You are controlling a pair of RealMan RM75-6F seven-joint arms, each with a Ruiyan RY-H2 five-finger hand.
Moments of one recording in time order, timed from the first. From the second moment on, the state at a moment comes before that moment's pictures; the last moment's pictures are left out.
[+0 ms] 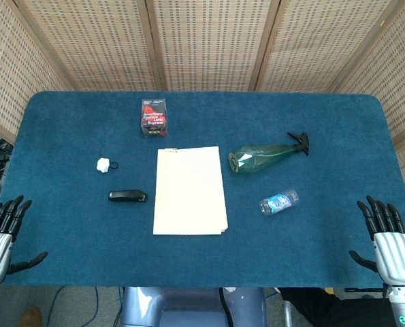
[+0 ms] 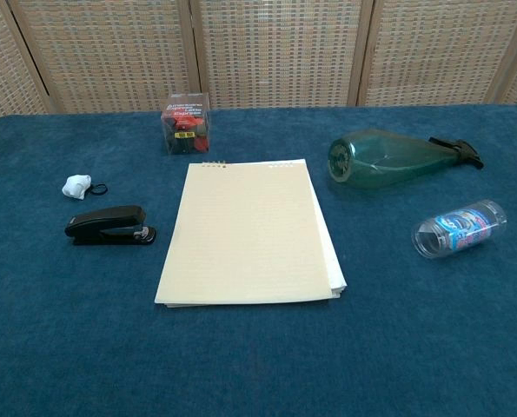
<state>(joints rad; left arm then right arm) -0.02 -1.08 0.03 -1.79 1.61 1.55 0.15 0.04 -1.09 0.04 -1.68 -1.55 1.54 -0.10</state>
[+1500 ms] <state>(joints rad) -0.57 -1.57 -0.14 -1.16 1.38 0.93 0.22 0.07 -1.13 0.09 -1.62 -1.41 1.44 -0.11</state>
